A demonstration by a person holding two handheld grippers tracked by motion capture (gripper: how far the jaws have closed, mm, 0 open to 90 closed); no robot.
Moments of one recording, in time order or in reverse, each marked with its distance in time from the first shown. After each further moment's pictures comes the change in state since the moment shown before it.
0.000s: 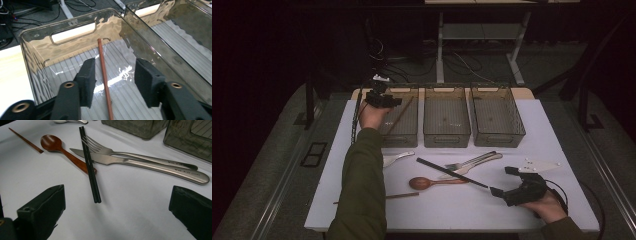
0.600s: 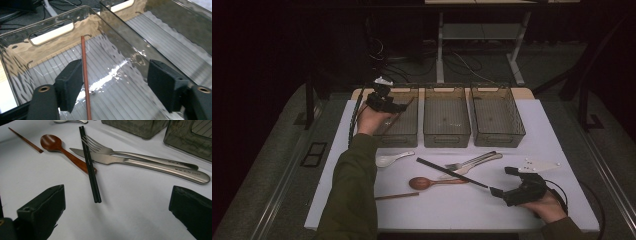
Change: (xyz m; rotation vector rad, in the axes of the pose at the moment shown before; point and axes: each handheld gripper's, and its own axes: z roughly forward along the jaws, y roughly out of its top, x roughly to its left) left arm -0.019 -0.004 -0.020 0.023 -0.089 0.108; right arm 0.000 0.000 0.000 0.003 0.000 0.003
